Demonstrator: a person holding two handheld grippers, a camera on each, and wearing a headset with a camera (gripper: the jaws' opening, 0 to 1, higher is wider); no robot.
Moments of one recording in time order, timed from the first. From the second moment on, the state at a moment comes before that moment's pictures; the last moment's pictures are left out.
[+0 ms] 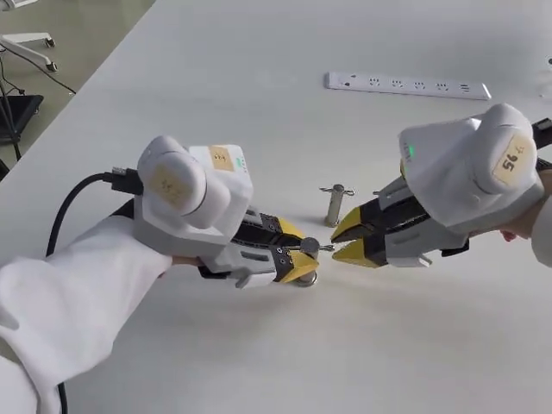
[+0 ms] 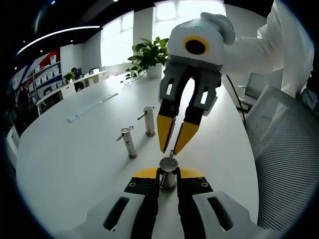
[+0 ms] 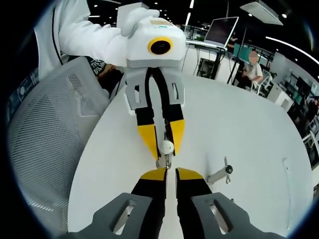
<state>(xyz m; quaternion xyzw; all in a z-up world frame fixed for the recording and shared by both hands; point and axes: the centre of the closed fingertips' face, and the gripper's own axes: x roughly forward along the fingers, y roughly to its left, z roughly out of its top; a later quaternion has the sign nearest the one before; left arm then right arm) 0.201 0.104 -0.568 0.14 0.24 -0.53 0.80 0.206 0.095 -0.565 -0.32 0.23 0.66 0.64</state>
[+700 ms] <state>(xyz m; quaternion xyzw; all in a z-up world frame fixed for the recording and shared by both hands) 0.198 0.106 -0.576 0.15 0.26 -0.52 0.80 0.197 0.098 -0.565 -0.33 0.24 0.66 0.63</state>
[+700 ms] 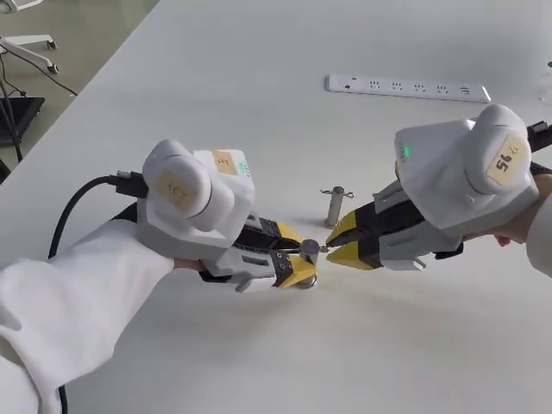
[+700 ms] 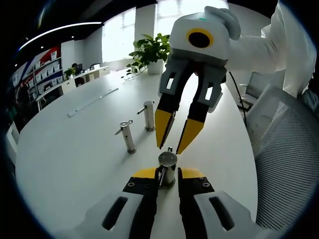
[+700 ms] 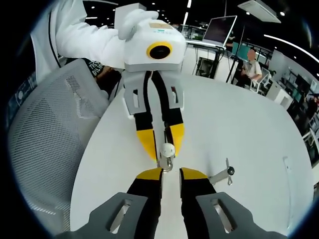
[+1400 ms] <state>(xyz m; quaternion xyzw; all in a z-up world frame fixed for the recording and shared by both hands) 0.168 0.122 -0.571 0.07 0.28 -0.51 0.81 0.192 0.123 -0.570 -0.25 0.24 0.67 0.66</state>
